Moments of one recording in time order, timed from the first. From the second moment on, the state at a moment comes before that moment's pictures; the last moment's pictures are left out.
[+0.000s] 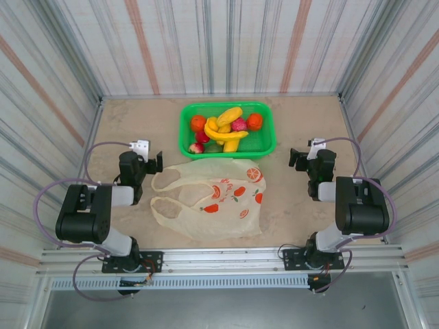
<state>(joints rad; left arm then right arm) -0.05 1.51 0.41 0.70 0.01 0.08 -0.08 1.55 0.41 0.74 -0.11 0.07</state>
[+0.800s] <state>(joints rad) -0.40 0.88 0.68 0.18 -0.08 0.02 0.36 0.74 0.71 -0.01 0.12 0.18</state>
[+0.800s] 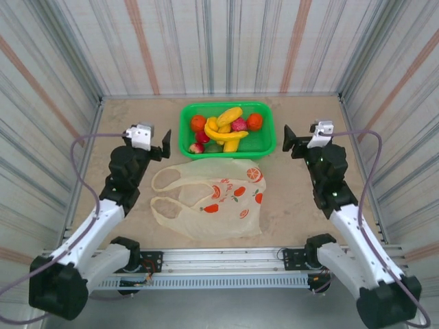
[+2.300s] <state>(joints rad) -0.56 0.60 0.92 -0.85 -0.09 -0.27 0.45 1.87 1.48 -0.72 -0.12 0.50</state>
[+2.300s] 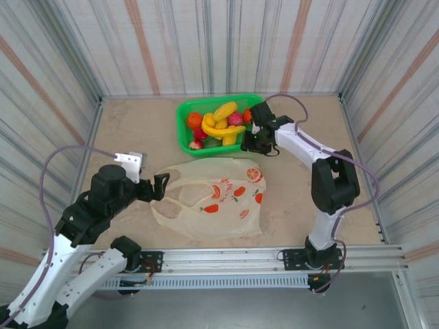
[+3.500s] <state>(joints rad) -0.56 0.57 0.90 -0.82 -0.11 -0.25 0.55 1.33 0.98 -0.89 -0.28 0.62</state>
